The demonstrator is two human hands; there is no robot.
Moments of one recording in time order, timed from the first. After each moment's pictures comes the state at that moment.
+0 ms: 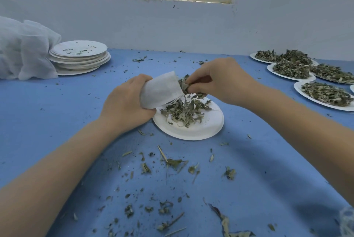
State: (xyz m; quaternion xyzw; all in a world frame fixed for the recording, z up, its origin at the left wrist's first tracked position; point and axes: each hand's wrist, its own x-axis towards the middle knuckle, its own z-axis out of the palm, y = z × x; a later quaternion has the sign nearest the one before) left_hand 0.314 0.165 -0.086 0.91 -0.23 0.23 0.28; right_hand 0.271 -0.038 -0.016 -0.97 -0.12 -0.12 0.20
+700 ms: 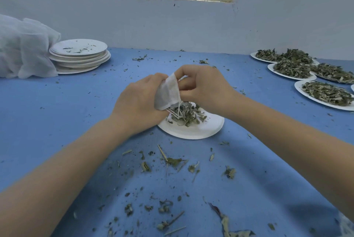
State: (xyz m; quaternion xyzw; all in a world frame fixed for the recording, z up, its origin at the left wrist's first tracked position) left_hand 0.302 0.146 -0.079 0.89 -0.28 0.23 0.26; right_hand 0.270 -0.014 -0.037 -0.90 -0.15 -0.10 0.40
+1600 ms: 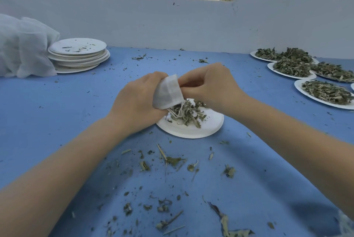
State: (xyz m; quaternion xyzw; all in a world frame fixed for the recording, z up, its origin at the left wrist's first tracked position) left_hand 0.300 0.147 -0.078 0.89 -0.28 0.23 0.27; right_hand 0.266 -0.022 -0.039 -0.89 -0.12 -0.14 0.42
